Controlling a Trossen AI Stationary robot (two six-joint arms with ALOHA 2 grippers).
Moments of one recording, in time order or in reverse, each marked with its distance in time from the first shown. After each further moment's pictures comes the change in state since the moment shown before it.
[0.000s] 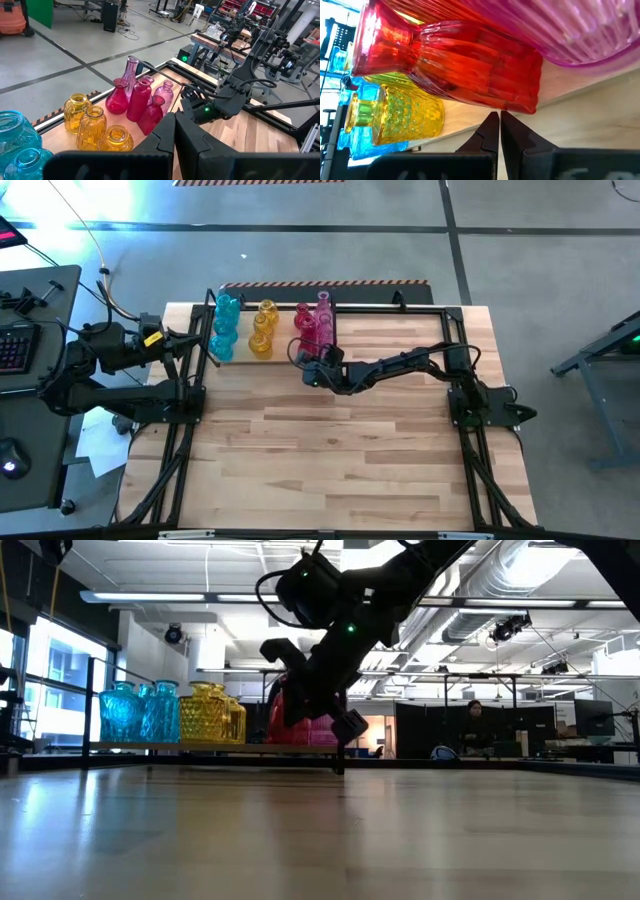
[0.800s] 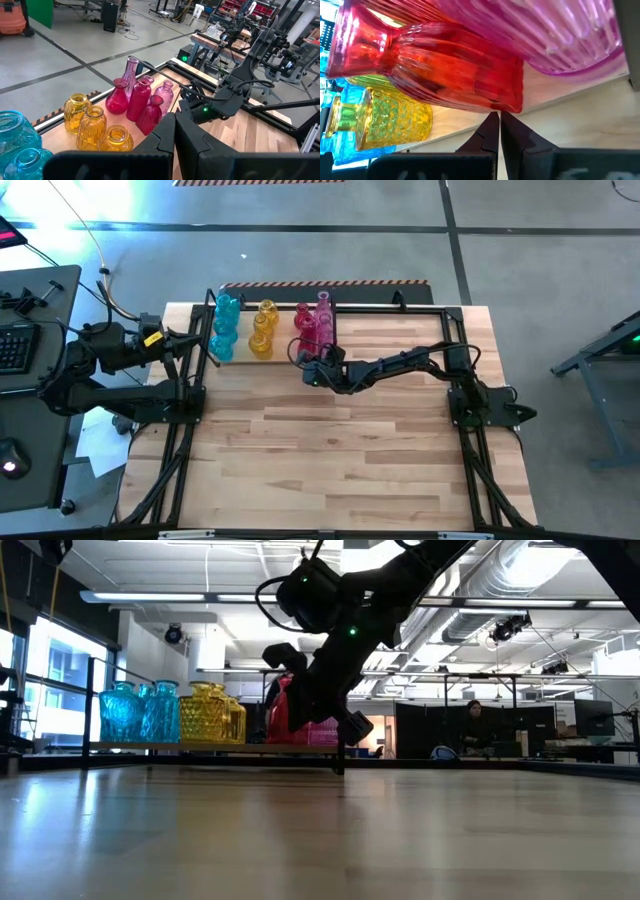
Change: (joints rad) left arm 0.000 0.000 0.000 0.000 0.000 0.000; right arm -0.013 0.000 0.000 -0.046 -0.002 0.000
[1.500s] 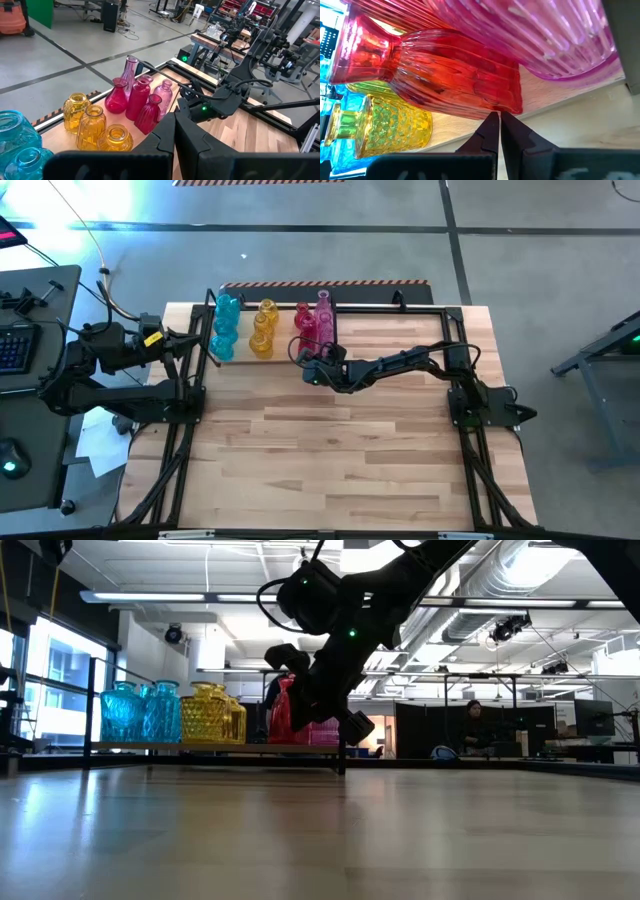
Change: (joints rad) left arm 0.000 0.000 0.000 0.000 0.000 0.000; right arm -0.009 0.000 0.000 -0.004 0.024 0.000
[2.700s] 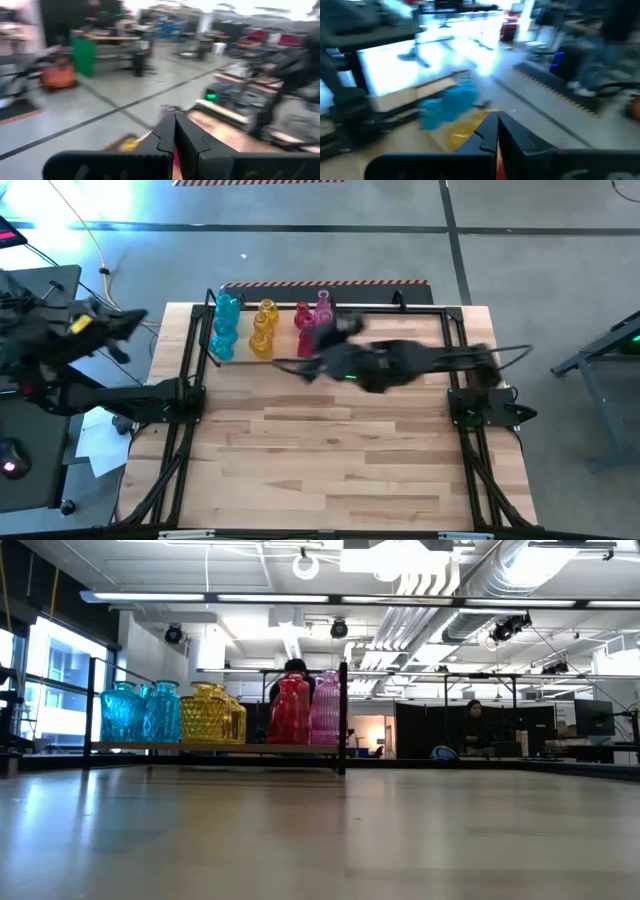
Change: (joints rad) left arm -0.004 -0.003 0.351 -0.158 -0.171 0.183; right arm 0.229 -0.183 0.828 -0.682 0.228 -1.426
